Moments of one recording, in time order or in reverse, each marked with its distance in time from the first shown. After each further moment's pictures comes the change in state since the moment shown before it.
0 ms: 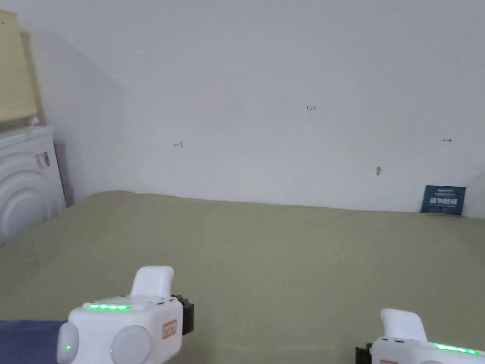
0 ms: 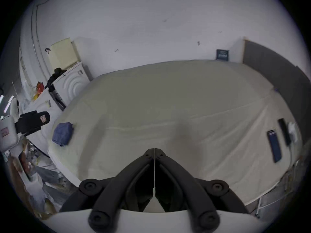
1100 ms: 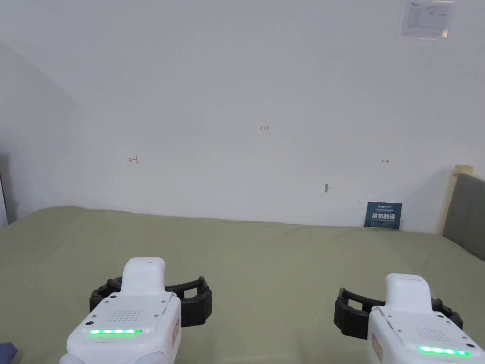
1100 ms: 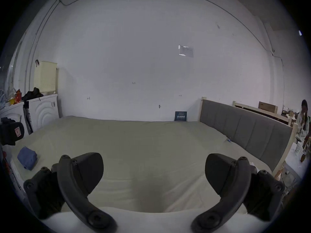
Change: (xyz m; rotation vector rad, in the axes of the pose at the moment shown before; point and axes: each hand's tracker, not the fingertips) left arm 0.061 0.016 0.022 0.367 0.101 -0.031; right arm 0.033 0.008 0.057 0.555 -0.279 0.085
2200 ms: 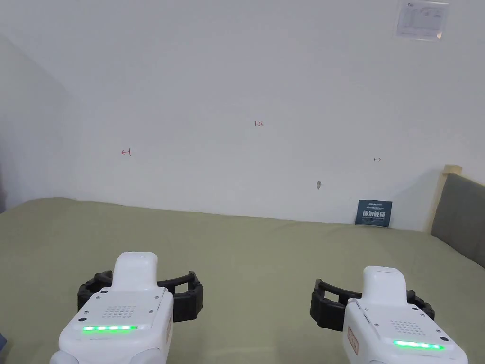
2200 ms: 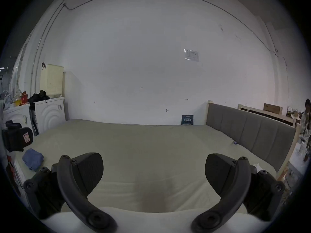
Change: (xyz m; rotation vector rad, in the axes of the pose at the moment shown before) left arm 0.002 -0.011 0.010 0.007 0.041 -0.008; right arm -0.023 0.016 0.010 0.027 0.050 -0.015
